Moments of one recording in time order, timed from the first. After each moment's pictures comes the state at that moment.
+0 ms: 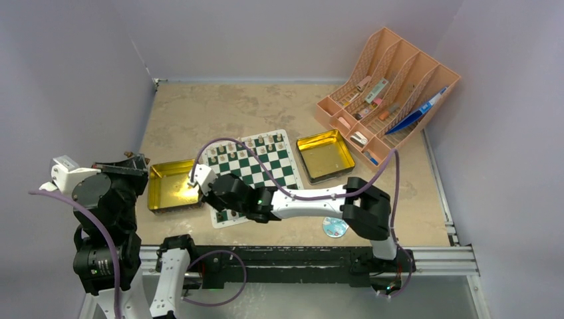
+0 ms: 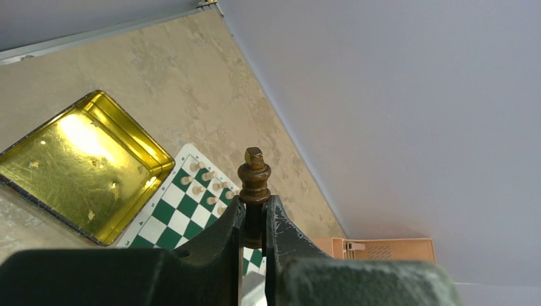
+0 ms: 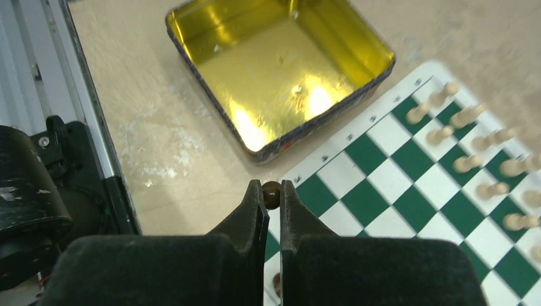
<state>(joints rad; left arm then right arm) 0.18 0.55 1.37 -1.05 -0.22 -0.96 1.33 1.94 1.42 0.15 0.20 0.00</state>
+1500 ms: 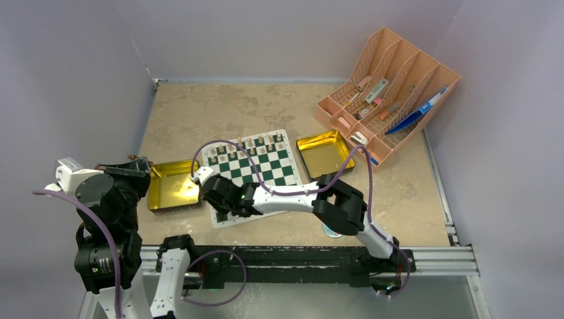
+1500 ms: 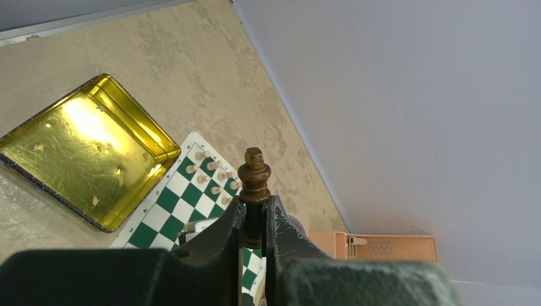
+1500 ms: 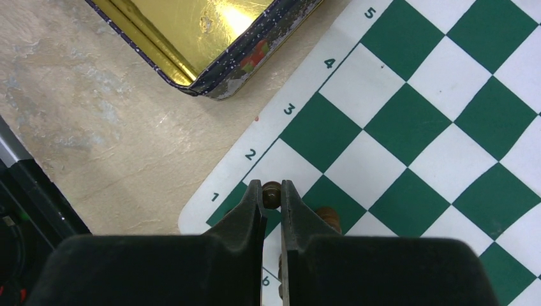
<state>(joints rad) 0.18 0.55 1.36 -1.09 -0.21 -0.99 1.29 2.19 1.65 -0.23 0.22 0.28</state>
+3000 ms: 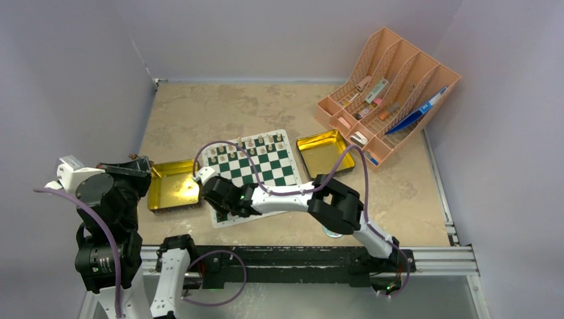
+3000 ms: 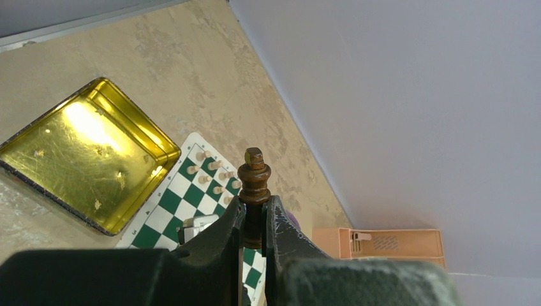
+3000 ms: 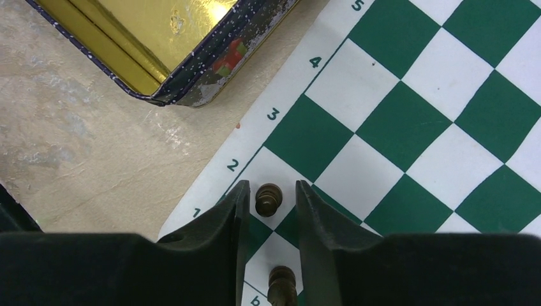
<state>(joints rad) 0.18 0.55 1.36 -1.09 -0.20 -0.97 1.28 2.23 1.65 -0.21 0.24 0.30</state>
